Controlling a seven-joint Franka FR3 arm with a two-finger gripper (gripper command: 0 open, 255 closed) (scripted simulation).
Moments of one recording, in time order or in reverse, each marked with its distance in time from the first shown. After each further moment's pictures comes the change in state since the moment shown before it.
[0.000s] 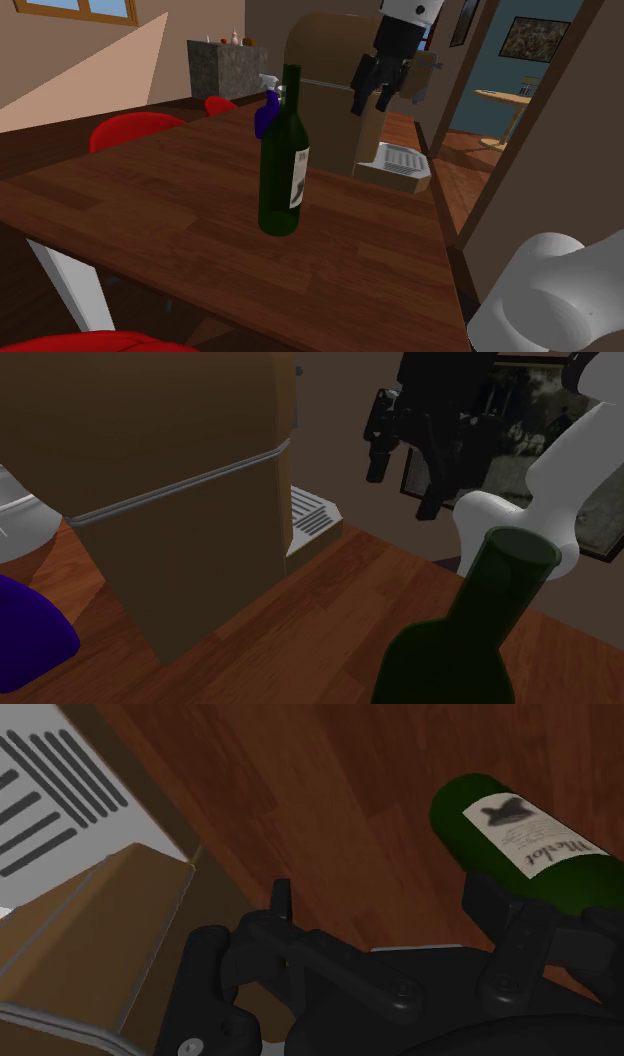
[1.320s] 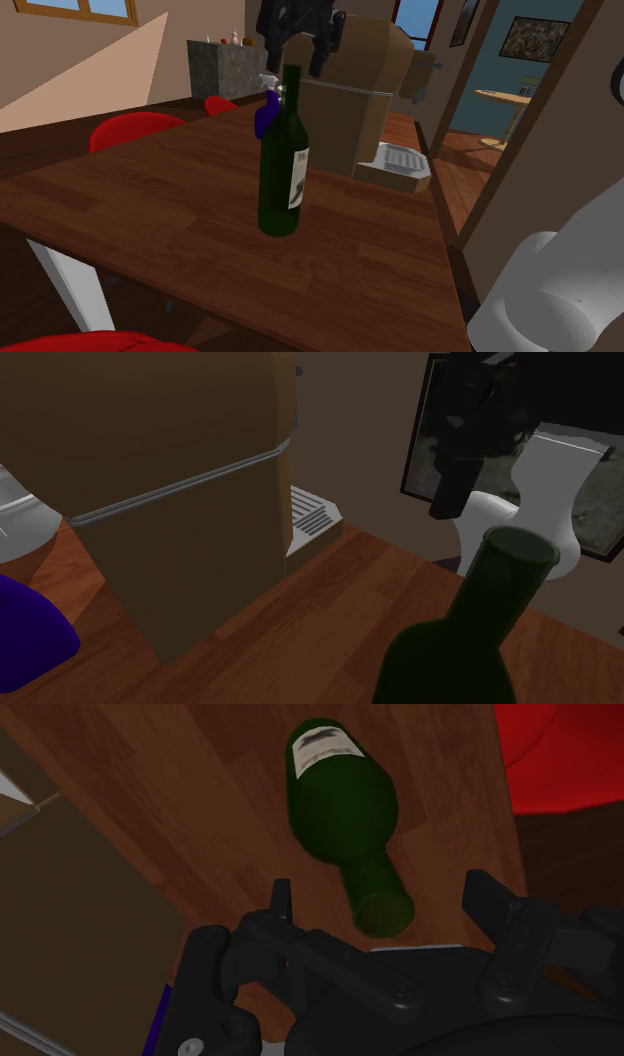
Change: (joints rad) arm 0.042 0.387 0.251 0.513 -0.001 -0.124 0.315
